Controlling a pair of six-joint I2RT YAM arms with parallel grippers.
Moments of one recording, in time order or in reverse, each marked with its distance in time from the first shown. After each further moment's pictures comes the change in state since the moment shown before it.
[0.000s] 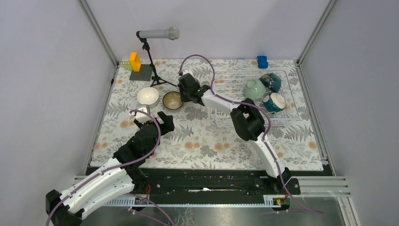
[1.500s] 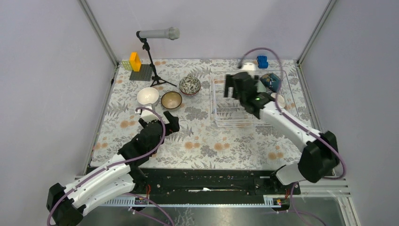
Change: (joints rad) left arm 0.000 0.077 0.000 0.019 0.062 -0.056; right arm -0.128 -0.906 -0.779 0.002 0.385 -0.095
